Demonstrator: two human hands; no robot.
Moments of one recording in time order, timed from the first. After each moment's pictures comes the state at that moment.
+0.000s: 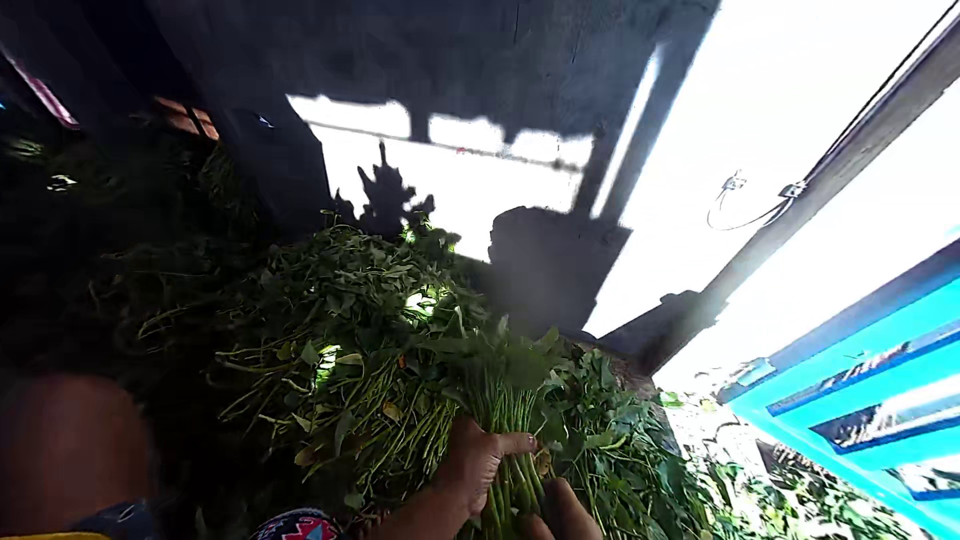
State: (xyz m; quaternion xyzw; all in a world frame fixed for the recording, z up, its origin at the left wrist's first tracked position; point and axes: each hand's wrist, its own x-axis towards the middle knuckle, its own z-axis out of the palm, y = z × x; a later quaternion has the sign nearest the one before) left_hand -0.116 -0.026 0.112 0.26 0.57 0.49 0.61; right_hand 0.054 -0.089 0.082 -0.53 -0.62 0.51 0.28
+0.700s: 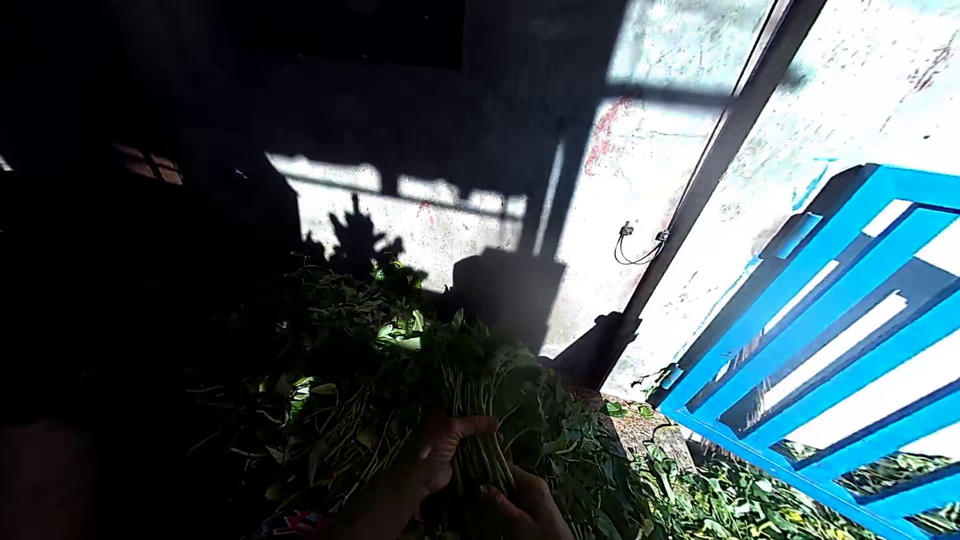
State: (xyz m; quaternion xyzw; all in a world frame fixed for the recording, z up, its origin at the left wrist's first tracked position) left_hand -0.131 -0.045 0.158 0.30 0.46 0.51 0.66; right_hand 0.049 -0.094 0.106 -0.43 -0.65 0.51 0.37
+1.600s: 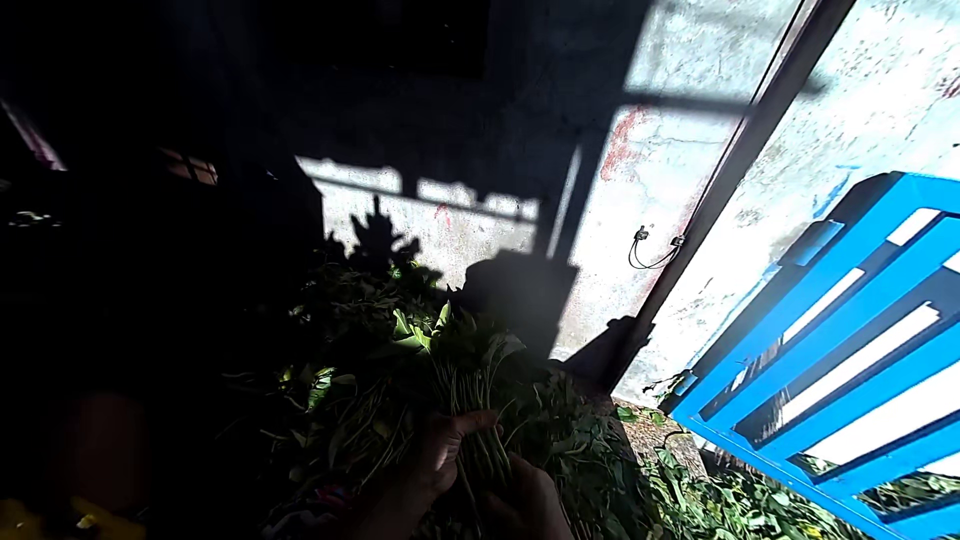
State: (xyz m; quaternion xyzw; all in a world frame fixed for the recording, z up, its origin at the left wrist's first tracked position) left_hand -0.139 -0.069 0.165 0.27 0.45 0.60 0.60; right_hand 0.027 -0.104 0.120 -0.51 -0.72 0.35 0.31
